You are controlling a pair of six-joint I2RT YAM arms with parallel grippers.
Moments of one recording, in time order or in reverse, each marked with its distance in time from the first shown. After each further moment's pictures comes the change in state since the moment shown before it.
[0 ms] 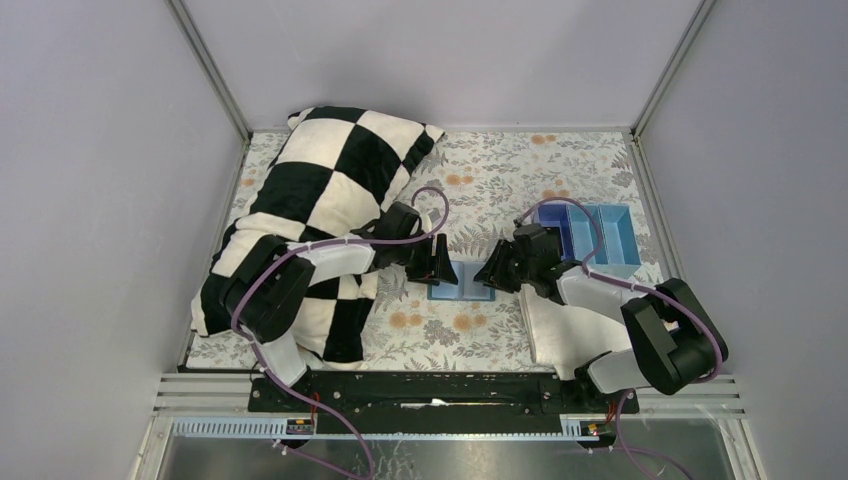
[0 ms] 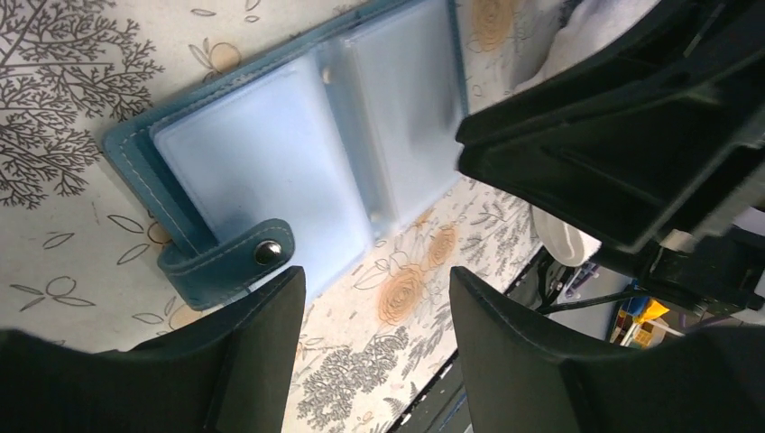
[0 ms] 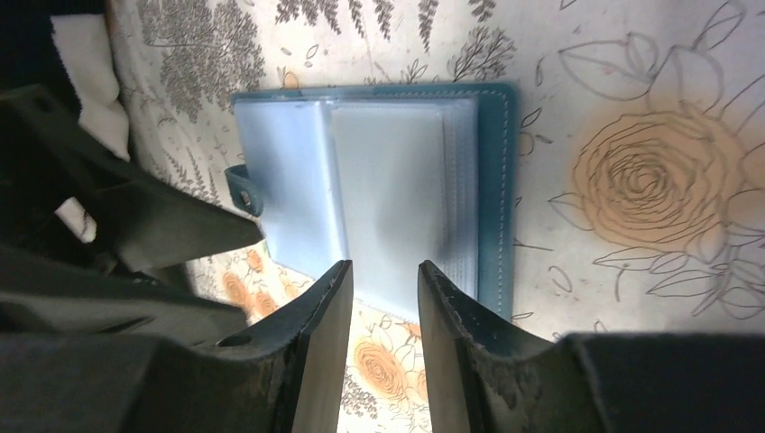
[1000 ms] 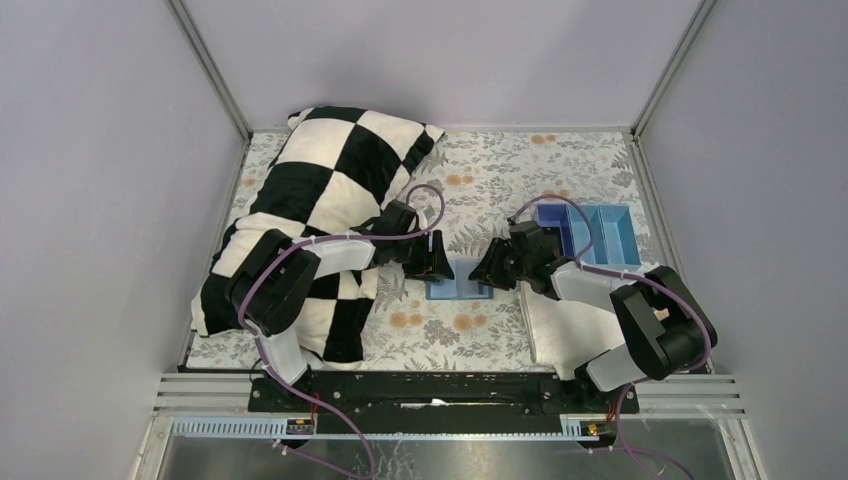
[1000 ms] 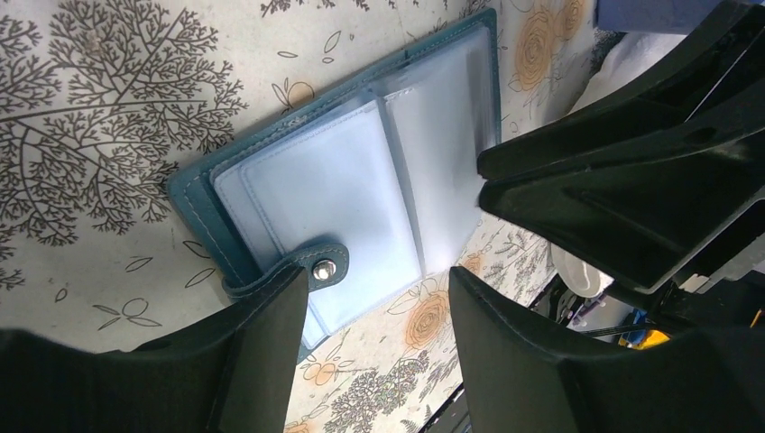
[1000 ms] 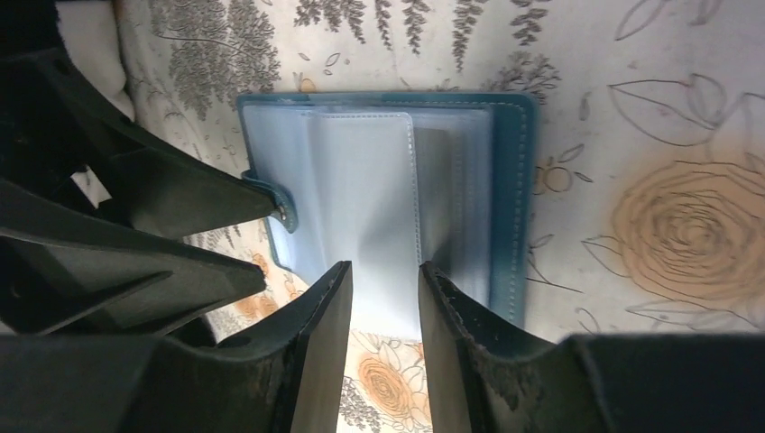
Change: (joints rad) left arm 0.029 0.043 0.011 0.008 -0.033 -0.010; right arm -0.002 0.068 0.033 0.025 -0.018 -0.044
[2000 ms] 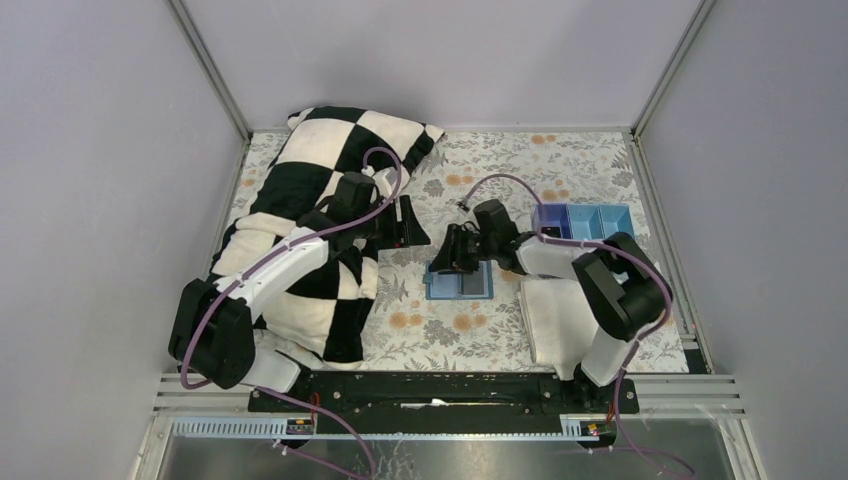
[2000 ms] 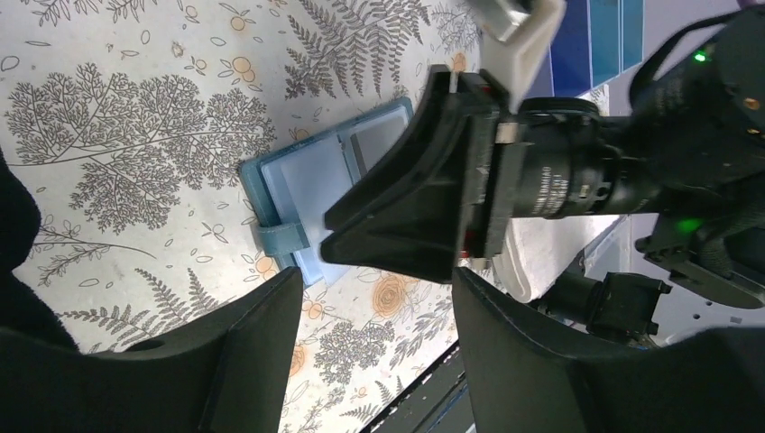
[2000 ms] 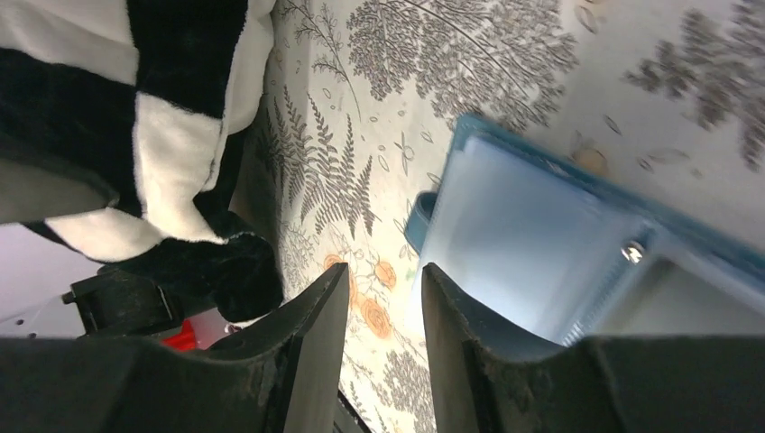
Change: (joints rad) left arm 0.117 -0.351 0.055 -0.233 -0.059 0.055; right arm 0.091 0.231 0.252 0.072 -0.268 -0.055
